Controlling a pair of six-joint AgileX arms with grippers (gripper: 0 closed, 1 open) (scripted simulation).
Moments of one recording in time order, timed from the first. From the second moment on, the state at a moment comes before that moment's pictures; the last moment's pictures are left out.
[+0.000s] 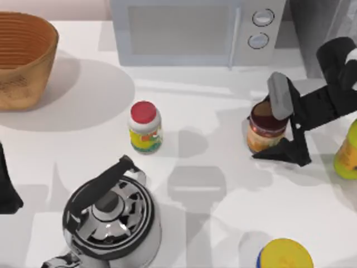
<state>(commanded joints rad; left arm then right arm) 0.00 0.00 0.00 0.00 0.00 0.00 0.15 2.20 1.35 -0.53 -0.85 -1.31</state>
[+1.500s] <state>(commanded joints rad) 0.00 0.00 0.00 0.00 0.00 0.00 0.14 2.16 1.48 -0.58 -0.88 -1.33</state>
